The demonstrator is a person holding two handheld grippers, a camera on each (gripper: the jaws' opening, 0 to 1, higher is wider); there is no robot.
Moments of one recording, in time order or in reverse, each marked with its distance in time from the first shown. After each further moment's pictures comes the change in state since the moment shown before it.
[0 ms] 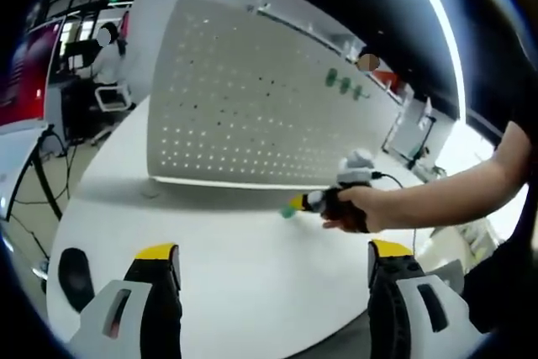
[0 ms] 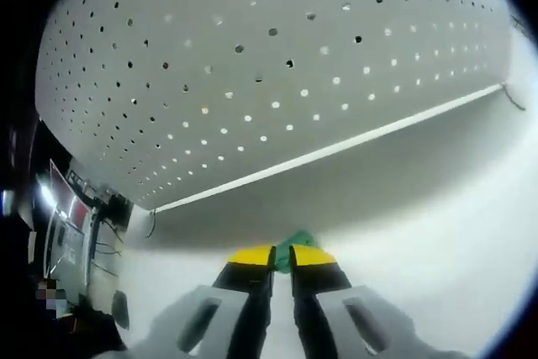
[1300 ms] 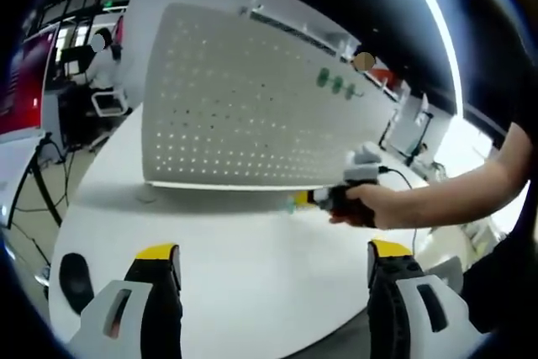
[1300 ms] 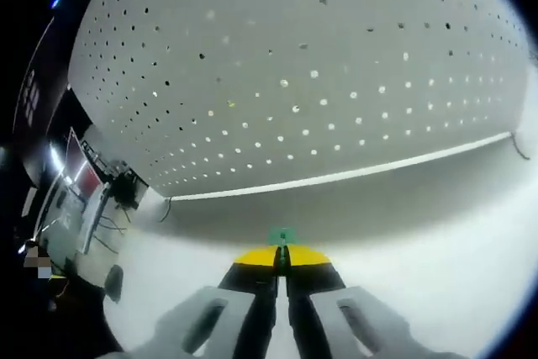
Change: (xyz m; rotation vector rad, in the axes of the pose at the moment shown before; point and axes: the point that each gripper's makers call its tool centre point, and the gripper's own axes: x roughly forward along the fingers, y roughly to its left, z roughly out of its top) left arm -0.002 -0.013 0.003 0.033 -0.003 -0.010; right arm -0.032 0.015 0.016 -0.176 -0.062 0.081
